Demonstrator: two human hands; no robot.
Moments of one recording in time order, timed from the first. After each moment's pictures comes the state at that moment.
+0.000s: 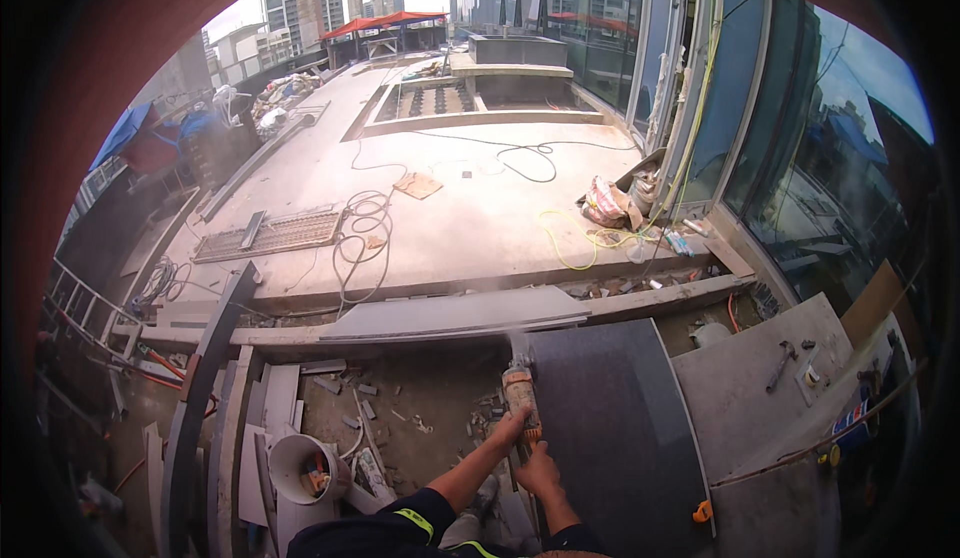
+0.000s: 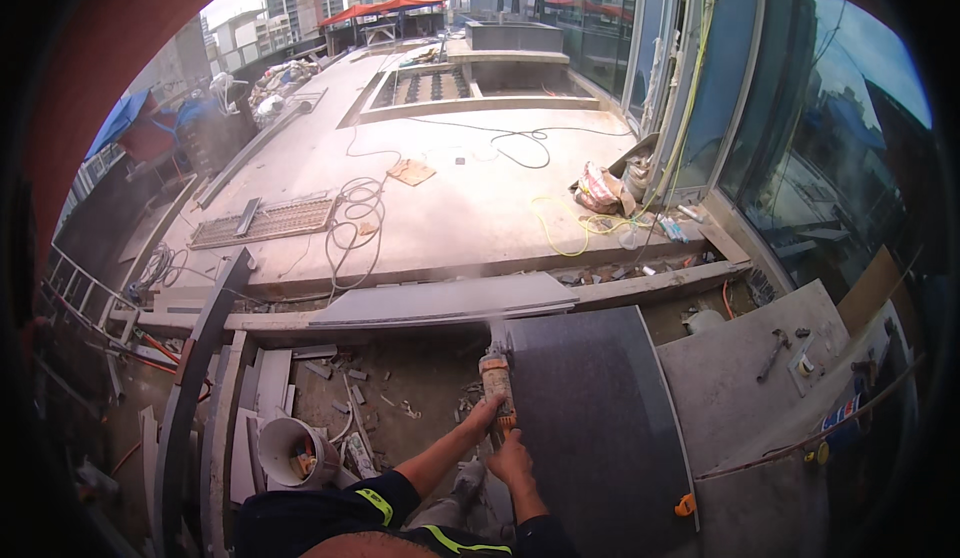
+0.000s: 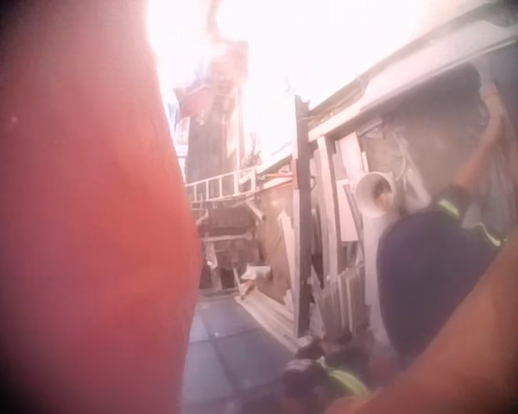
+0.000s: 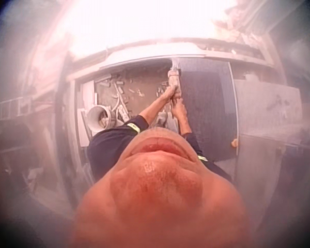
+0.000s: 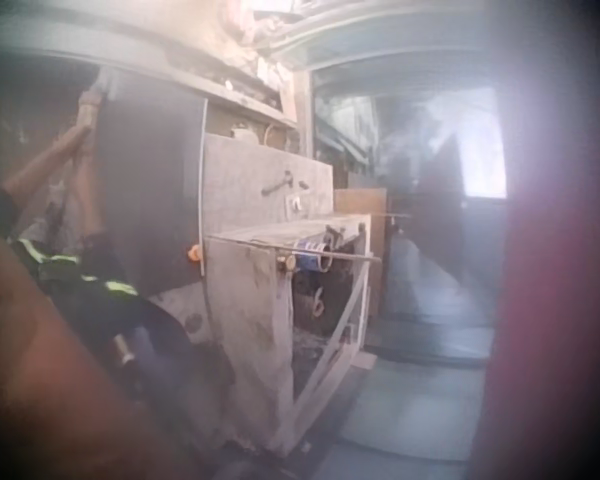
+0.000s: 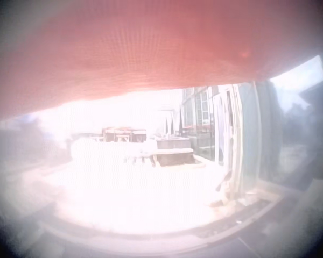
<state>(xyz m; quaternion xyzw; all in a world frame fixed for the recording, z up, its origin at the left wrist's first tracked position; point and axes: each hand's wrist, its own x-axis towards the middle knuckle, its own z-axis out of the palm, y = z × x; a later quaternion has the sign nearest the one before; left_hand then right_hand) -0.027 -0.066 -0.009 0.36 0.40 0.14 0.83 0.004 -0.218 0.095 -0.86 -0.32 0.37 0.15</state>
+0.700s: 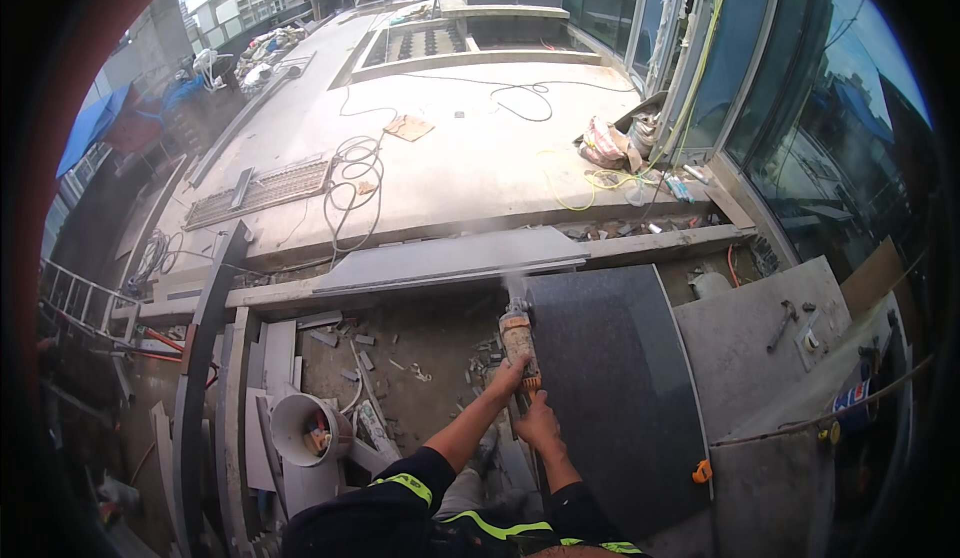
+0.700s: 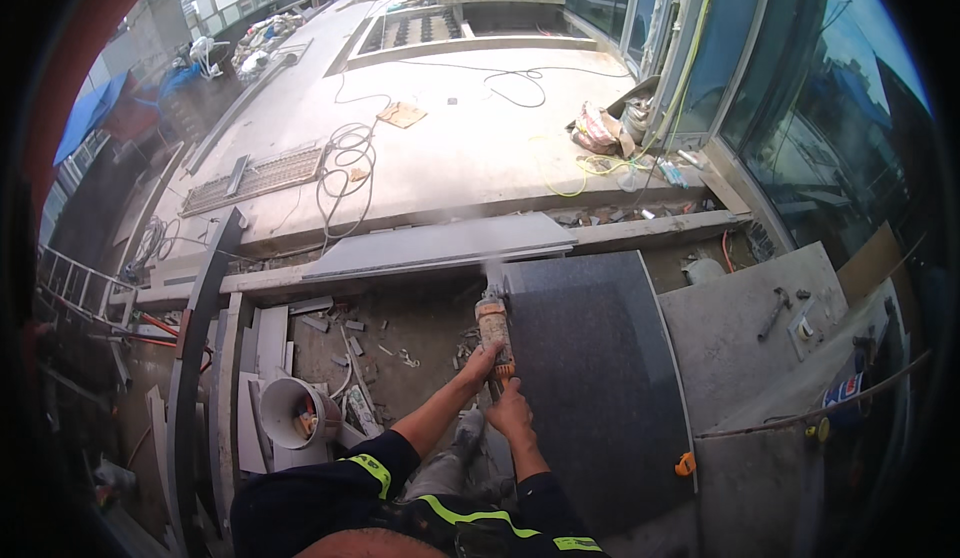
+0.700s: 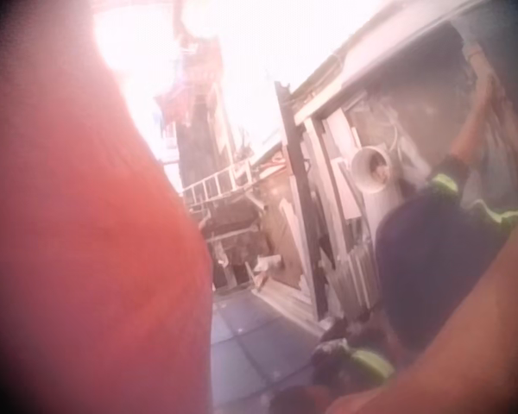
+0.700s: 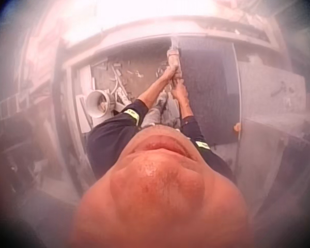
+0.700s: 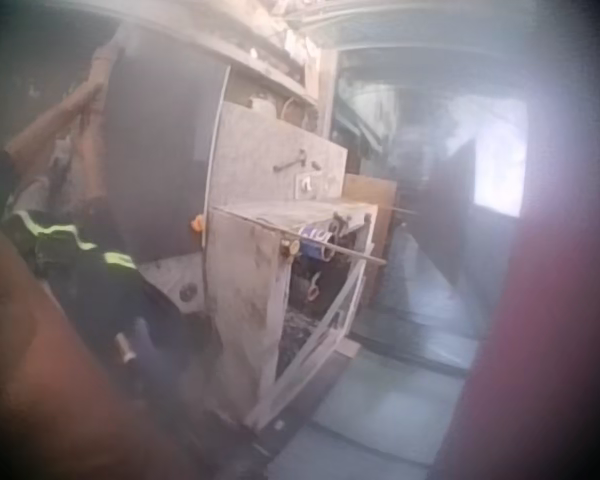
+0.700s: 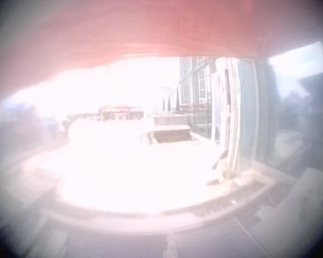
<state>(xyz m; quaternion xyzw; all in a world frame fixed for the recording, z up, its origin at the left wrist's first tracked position) -0.018 -0.055 -0.019 0.40 0.40 0.17 0.81 0.010 -0.207 0.092 -0.86 -0.31 0.37 0.15</state>
